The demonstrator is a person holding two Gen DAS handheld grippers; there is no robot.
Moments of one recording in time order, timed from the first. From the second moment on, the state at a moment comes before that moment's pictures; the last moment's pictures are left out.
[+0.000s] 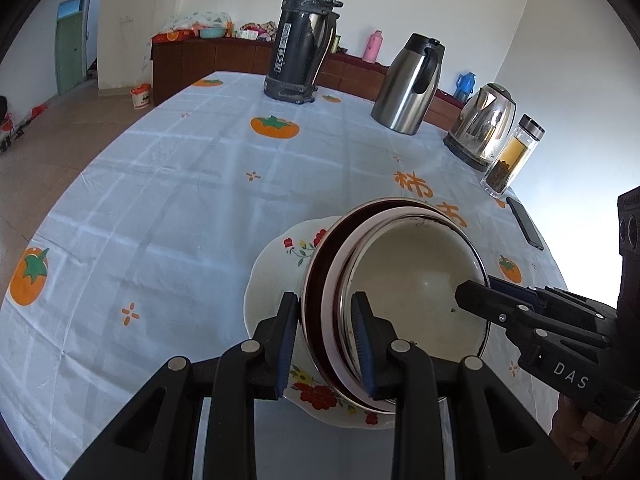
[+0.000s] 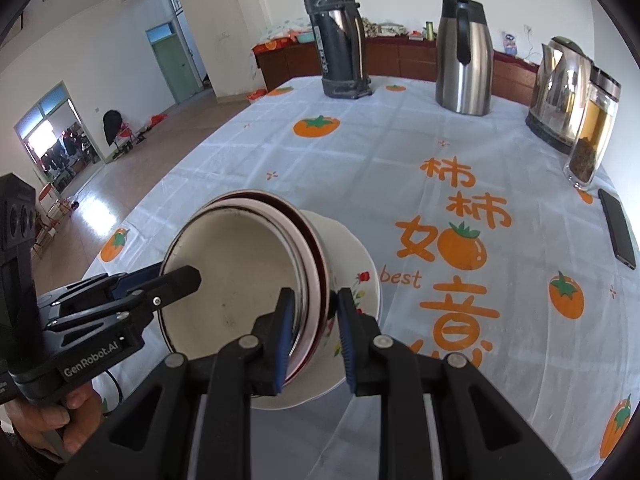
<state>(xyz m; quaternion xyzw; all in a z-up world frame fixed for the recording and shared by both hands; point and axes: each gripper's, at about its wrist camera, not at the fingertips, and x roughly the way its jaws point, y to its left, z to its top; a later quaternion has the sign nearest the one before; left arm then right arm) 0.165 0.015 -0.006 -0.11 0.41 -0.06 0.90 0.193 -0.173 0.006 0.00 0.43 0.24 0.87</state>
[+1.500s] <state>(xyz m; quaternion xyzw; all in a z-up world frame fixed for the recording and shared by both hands) 0.182 0.012 -0.015 -0.08 0.37 -0.06 0.92 0.214 -0.160 -0.010 -0.01 0.40 0.26 0.88</state>
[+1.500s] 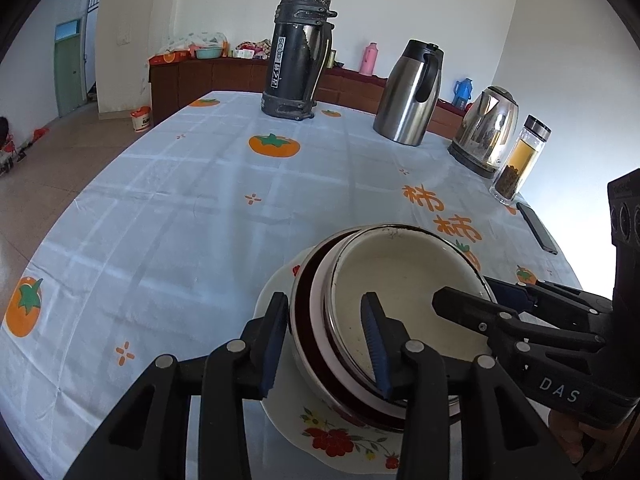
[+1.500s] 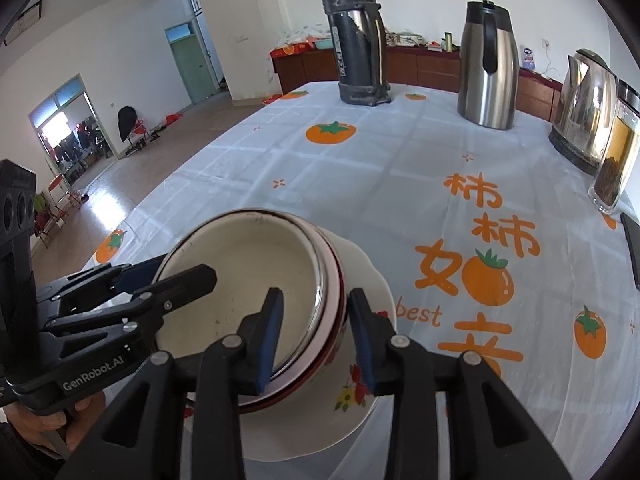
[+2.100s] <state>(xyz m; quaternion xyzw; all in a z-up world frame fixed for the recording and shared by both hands) 0.183 0.003 0.014 -0.03 0.25 -0.03 0.97 0.182 -0.185 0.030 0.00 0.18 0.23 0.96</state>
